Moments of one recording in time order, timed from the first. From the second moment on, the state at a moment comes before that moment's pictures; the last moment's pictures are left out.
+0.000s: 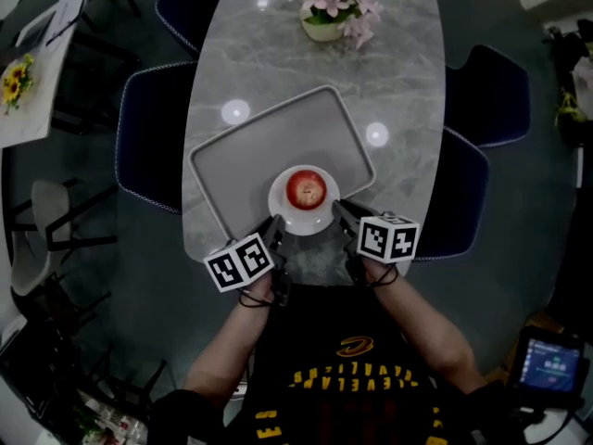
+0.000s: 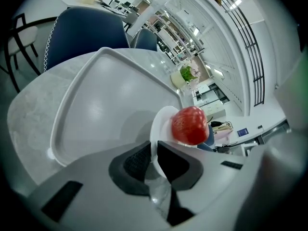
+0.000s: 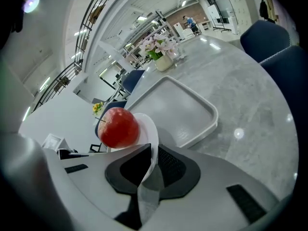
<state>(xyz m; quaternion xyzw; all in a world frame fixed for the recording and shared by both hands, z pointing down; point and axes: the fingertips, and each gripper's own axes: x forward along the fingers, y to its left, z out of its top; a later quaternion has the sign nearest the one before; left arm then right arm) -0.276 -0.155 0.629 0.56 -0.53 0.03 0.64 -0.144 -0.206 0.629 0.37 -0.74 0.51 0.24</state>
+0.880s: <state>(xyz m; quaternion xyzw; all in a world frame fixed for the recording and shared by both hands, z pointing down) -0.120 -0.113 0.627 0.60 -0.49 0.08 0.63 0.017 -0.151 0.624 0.43 -0.71 0.51 0.20</state>
